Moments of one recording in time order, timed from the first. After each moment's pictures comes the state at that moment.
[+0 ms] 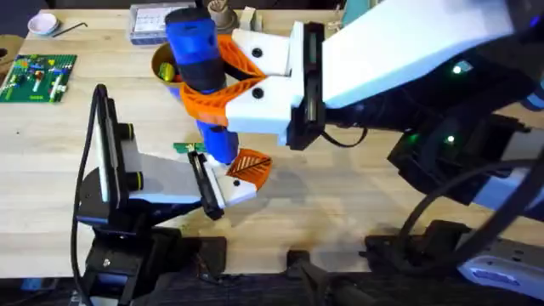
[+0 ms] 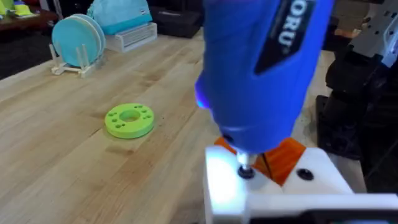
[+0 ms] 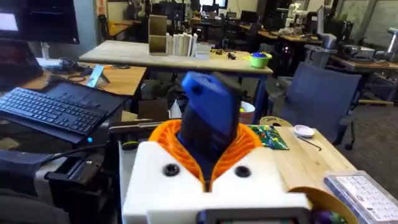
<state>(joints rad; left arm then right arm) -0.10 0.02 0.01 -0.10 1.07 0.02 0.84 1.18 0.73 0.66 -0.64 0.01</state>
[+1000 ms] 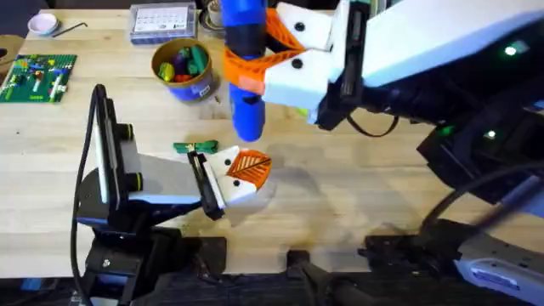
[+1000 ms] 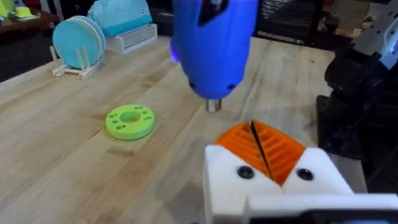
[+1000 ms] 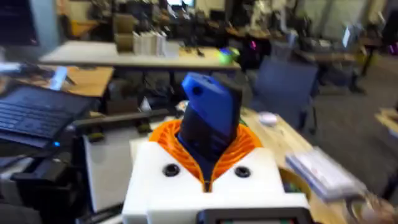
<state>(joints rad) -0.10 0.01 0.01 -0.10 1.07 0.03 0.72 1.08 0.71 0.58 -0.63 0.01</state>
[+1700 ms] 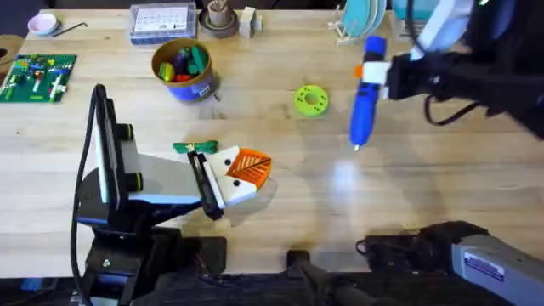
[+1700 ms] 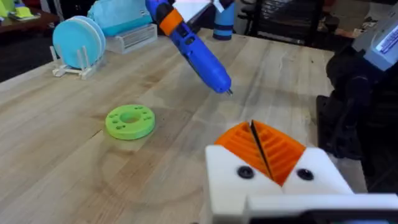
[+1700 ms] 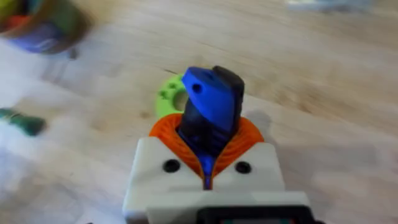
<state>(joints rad) -0.10 0.01 0.01 -0.10 1.07 0.03 0.16 1.12 0.84 -0.45 -0.25 0.01</state>
